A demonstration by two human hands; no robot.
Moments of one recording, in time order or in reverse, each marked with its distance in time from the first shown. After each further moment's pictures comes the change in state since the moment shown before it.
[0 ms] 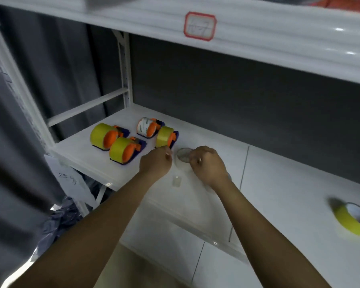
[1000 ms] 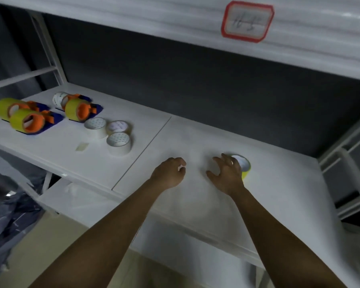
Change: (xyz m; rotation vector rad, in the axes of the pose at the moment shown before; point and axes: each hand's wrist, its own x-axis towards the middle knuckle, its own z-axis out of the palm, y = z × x) left_hand -0.136 0.298 0.218 -0.117 -0.327 0.106; right_hand -0.238 0.330 -0.146 -0.211 -0.086 0.376
